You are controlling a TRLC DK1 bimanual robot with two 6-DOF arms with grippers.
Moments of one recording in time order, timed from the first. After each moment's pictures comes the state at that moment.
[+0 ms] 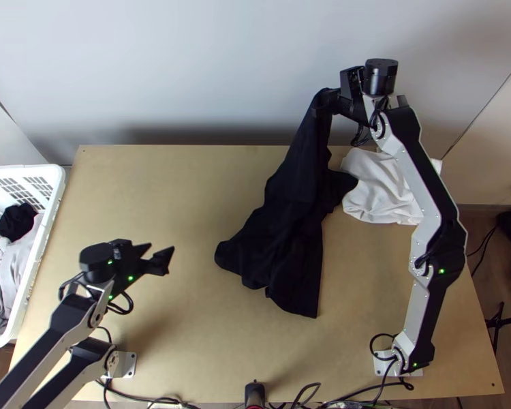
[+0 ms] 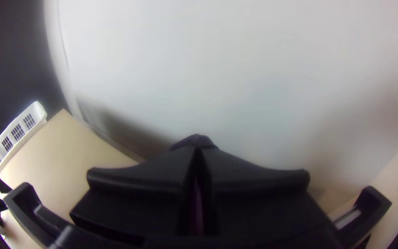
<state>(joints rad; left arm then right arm) -0.22 0.80 0.37 -0.08 0.19 -0.26 0.27 2.08 2.22 -0.50 -0.12 -0.09</state>
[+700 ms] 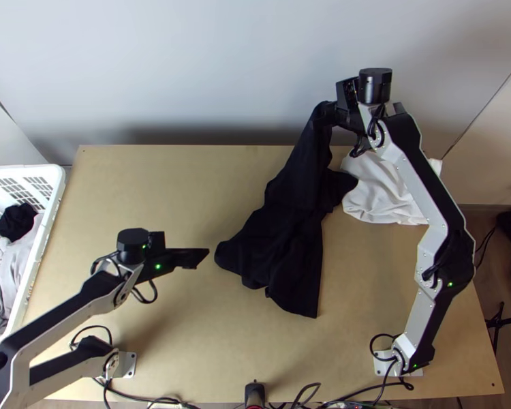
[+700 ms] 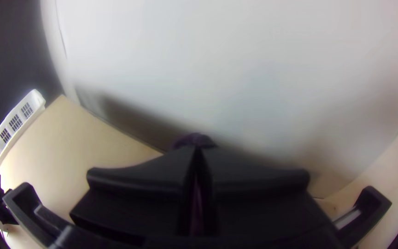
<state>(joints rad) -0.38 1.16 0.48 0.10 0.41 -0.57 0.31 1.99 2.09 -0.56 -0.05 -0.09</state>
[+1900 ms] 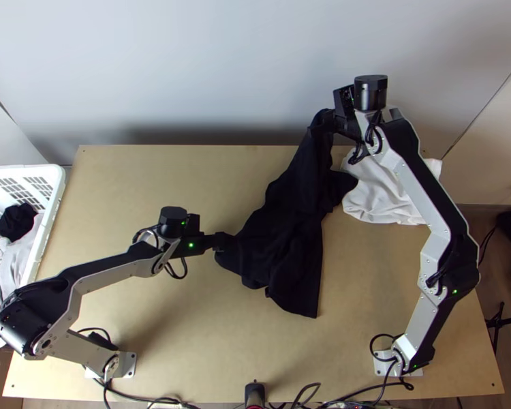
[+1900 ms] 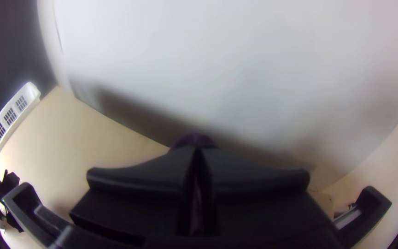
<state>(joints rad) -0.48 1.62 0.74 0.26 0.49 -0.64 0.33 1.94 2.01 -0.56 0.01 -0.10</state>
